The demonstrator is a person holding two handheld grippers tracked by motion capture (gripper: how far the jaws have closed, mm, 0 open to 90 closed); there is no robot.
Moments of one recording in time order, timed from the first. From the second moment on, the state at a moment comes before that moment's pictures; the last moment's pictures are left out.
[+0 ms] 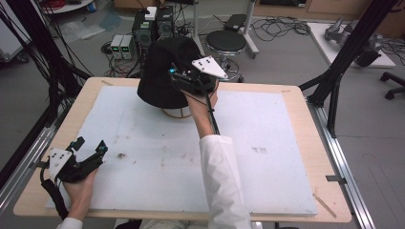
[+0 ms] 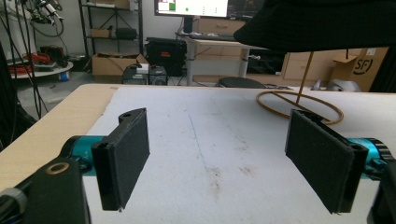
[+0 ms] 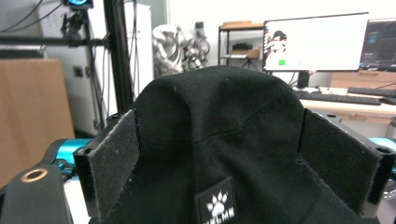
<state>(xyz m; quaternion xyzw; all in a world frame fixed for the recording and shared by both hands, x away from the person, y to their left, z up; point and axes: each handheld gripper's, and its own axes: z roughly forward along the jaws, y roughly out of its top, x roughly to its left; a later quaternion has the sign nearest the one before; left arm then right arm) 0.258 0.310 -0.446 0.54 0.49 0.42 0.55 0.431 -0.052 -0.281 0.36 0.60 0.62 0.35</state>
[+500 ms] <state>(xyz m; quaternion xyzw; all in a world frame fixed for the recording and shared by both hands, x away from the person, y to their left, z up) 0.257 0.306 -0.445 0.54 0.48 0.41 0.55 0.401 -0.102 -0.275 0.37 0.61 0.60 0.36</state>
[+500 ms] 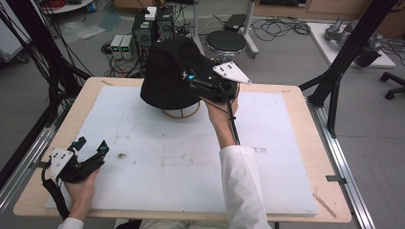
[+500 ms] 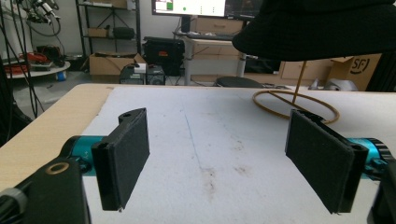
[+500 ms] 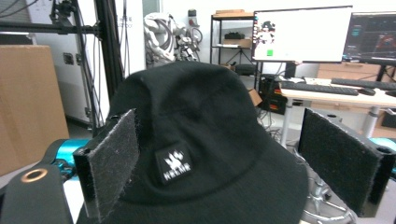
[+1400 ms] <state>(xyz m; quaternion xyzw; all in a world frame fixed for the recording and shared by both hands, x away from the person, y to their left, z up) 0.240 0.302 -0.445 0.54 0.48 0.42 0.55 0.325 -0.191 -0.319 0.43 0.56 0.59 0.39</state>
